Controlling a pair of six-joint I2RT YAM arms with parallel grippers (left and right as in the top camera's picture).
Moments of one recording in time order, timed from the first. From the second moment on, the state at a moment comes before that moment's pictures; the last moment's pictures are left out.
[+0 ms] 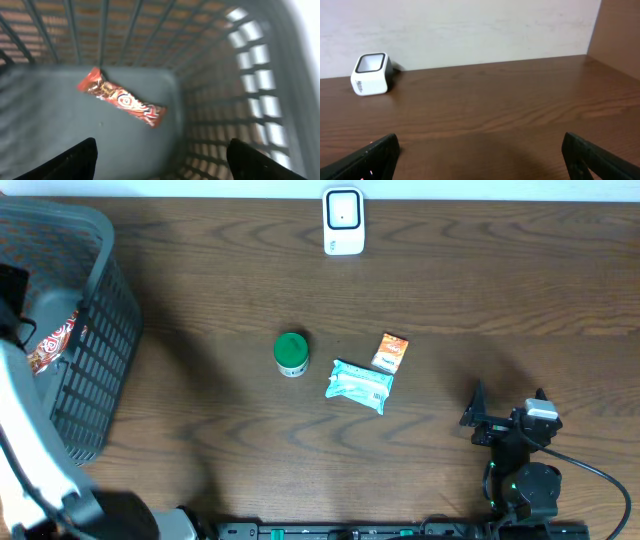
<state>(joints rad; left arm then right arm) 0.59 1.57 1.61 -0.86 -0.16 -0.79 0.06 0.01 0.04 -0.11 0.20 0.08</state>
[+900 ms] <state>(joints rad) 0.59 2.08 1.61 -0.68 -0.19 -1.04 0.06 0.01 0.04 -0.11 0.20 0.08</state>
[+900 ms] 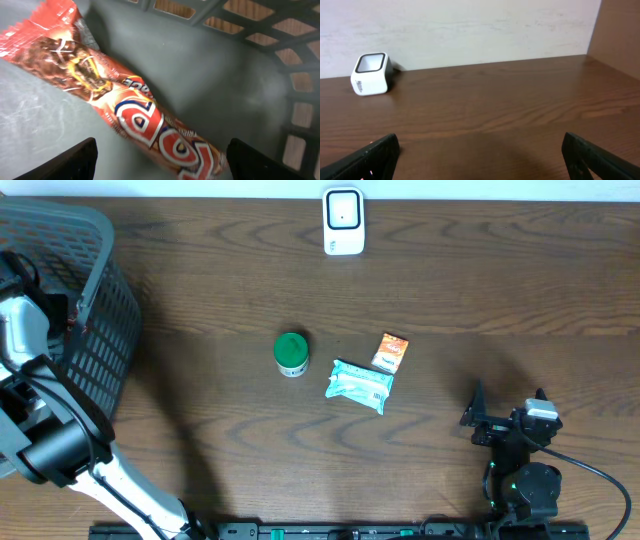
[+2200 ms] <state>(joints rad) 0.70 1.82 1.60 -0.75 0.11 -0.91 0.06 0.01 0.04 -0.11 0.20 0.08</state>
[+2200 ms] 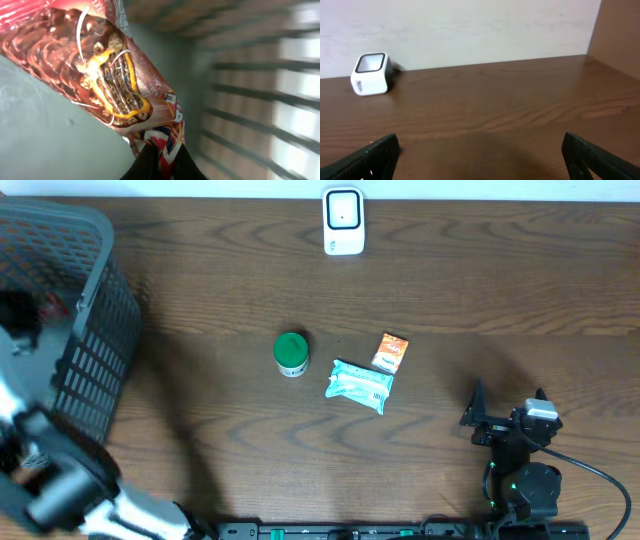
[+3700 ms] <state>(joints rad) -0.66 1.90 1.55 -1.02 -0.02 -0.63 0.06 0.01 0.04 -0.11 0.20 0.08</state>
